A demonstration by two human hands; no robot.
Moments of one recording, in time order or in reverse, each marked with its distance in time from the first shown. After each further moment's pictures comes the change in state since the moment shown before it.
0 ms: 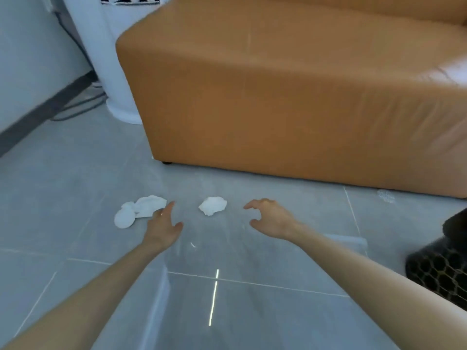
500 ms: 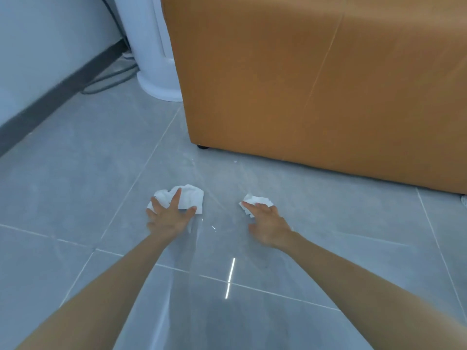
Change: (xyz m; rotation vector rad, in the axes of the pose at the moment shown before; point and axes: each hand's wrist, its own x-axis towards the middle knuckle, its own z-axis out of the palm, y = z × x) left_hand 0.078 -0.087 -0.006 0.037 0.080 -0.296; right_hand 0.114 -0.055 0.114 -0.052 -0.106 -0.015
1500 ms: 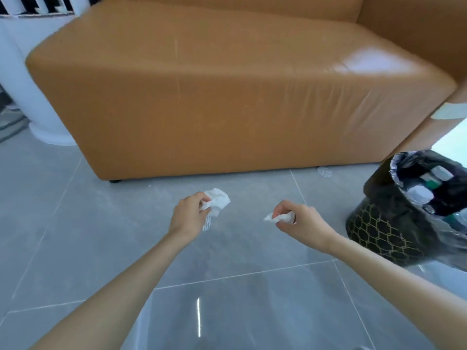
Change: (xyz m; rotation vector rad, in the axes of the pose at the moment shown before) left_hand -0.175 0.179 0.013 -0.097 -0.076 0.760; right_hand -0.259 0.120 -0.113 0.428 0.444 0.167
